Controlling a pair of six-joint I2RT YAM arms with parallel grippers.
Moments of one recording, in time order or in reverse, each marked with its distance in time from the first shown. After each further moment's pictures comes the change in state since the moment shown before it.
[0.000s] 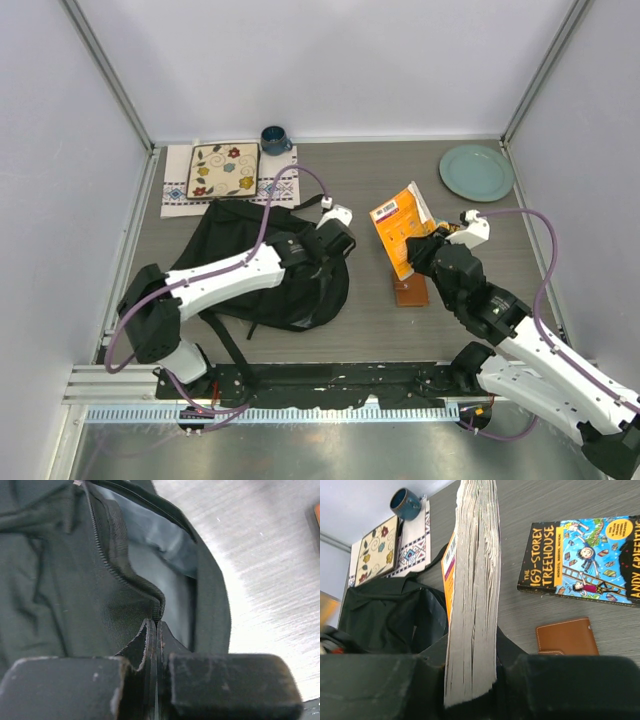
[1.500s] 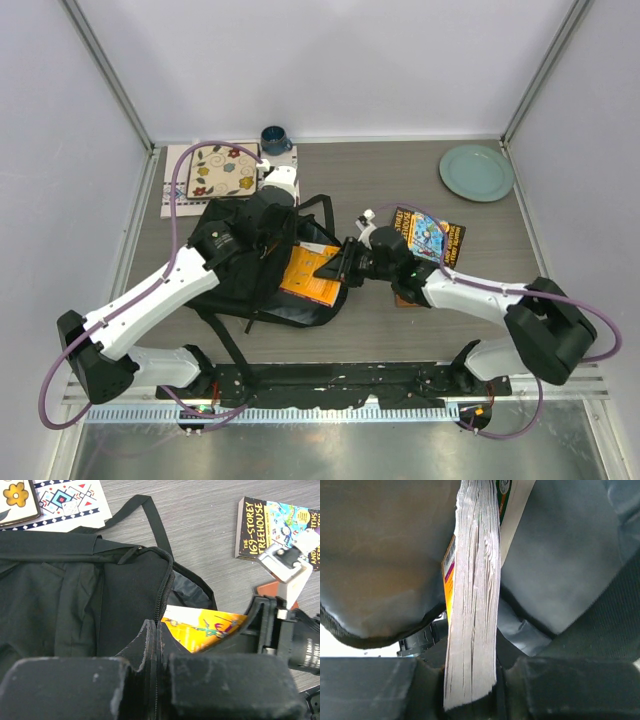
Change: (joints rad) left arm 0.157 -0.359 0.041 -0.021 0.012 0.000; right arm 0.031 0.671 -0.018 0.597 -0.929 0.304
